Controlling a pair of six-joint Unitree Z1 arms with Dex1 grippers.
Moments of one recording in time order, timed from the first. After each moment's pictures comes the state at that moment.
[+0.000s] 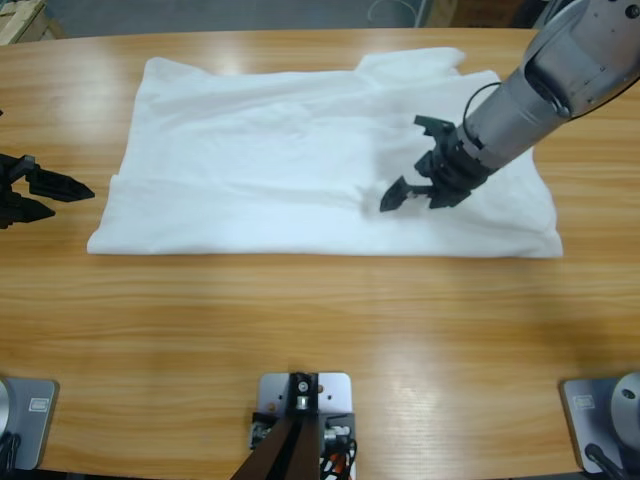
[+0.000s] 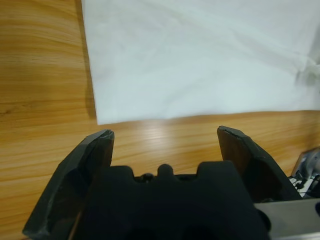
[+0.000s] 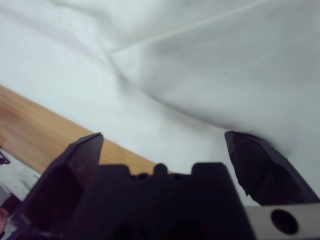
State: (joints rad) arm 0 -0.21 1.41 -0.87 0.67 -0.31 -0.41; arm 1 0.51 1.94 -1.20 0.68 0.38 0.28
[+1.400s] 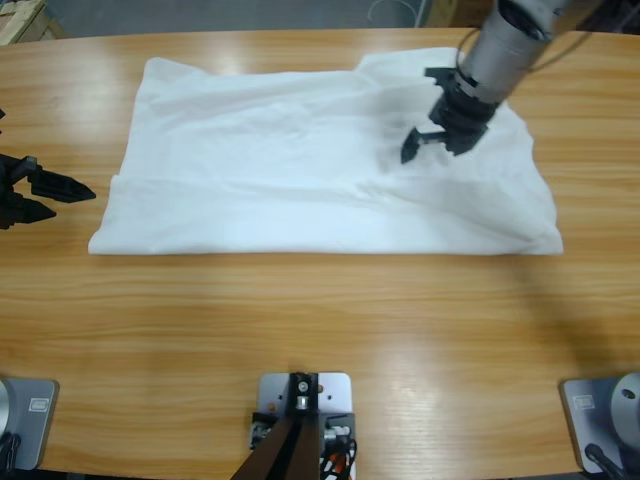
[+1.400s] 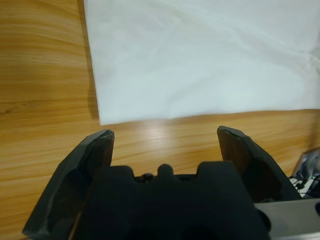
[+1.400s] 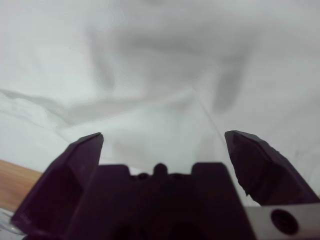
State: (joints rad) arm 0 -0.21 1.42 -0.87 0.67 -0.31 -0.41; arm 1 0.43 2.08 -1.53 0.95 0.17 0.22
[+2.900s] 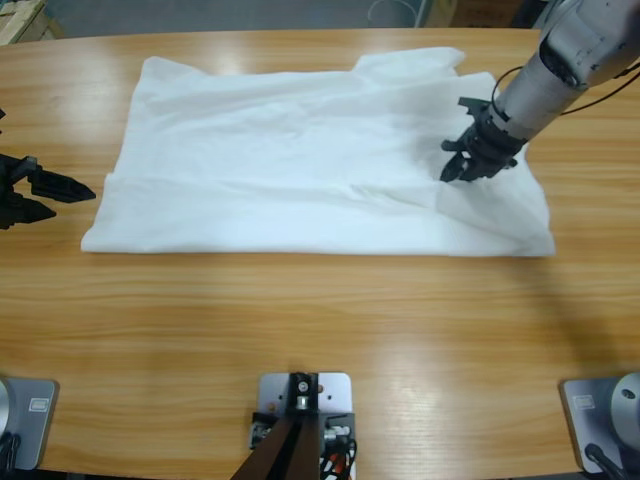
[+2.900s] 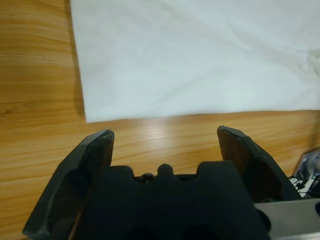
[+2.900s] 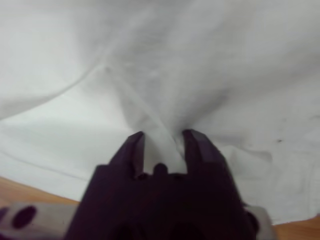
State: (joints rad) arm 0 -0.21 1.42 -0.87 0.67 -0.31 -0.41; arm 1 0.34 2.04 -1.30 0.76 0.23 0.24
